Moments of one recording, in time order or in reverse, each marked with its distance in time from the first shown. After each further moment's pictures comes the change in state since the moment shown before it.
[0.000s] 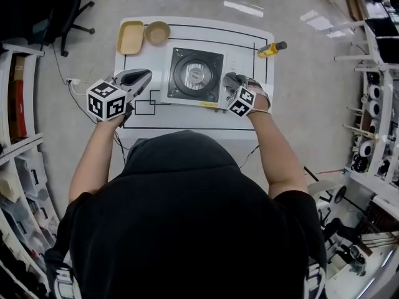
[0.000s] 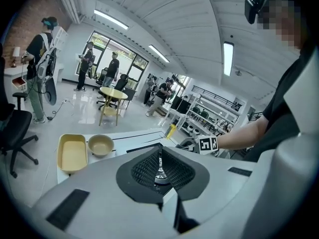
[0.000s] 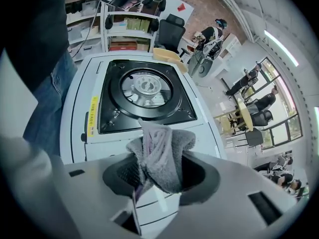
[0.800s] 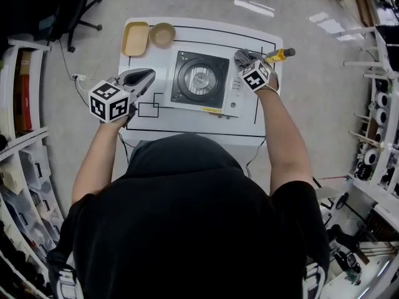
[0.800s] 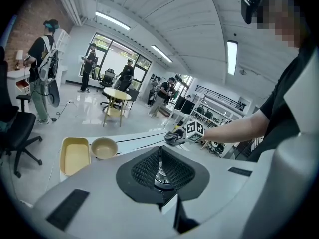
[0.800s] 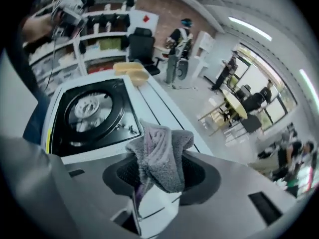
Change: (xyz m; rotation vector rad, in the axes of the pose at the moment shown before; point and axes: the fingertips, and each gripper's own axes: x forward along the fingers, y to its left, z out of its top) left arm 0.017 0.013 0.019 -0.005 -0.003 0.046; right arm 0.037 -0.129 0.020 0.270 -0.129 -0.014
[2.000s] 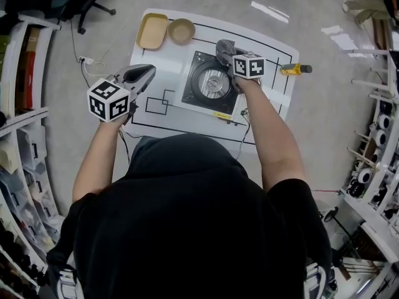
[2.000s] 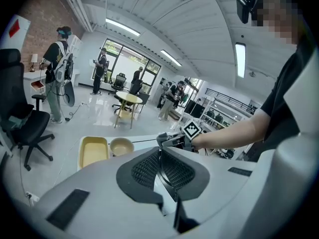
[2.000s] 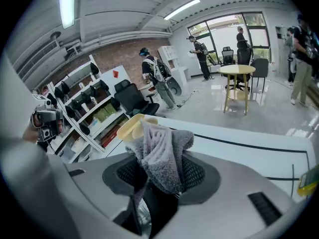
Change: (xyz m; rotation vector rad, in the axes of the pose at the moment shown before) left arm -0.035 0.048 -0.005 -0.045 -0.046 0.114; right arm 0.052 0.052 0.150 0.632 -0.350 0.385
